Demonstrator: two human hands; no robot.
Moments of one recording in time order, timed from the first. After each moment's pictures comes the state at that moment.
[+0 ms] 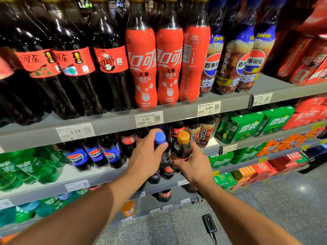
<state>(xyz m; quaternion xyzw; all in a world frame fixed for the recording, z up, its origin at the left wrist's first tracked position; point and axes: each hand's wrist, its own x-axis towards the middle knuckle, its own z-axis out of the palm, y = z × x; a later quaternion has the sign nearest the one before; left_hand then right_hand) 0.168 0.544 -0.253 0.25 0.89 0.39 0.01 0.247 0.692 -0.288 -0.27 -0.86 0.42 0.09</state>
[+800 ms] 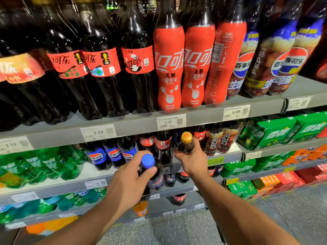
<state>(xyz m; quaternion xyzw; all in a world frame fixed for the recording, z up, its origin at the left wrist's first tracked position) 0.181 0.443 -0.258 0.20 0.90 0.37 0.05 0.174 0.661 -0.324 -0.27 -0.80 0.52 0.12</state>
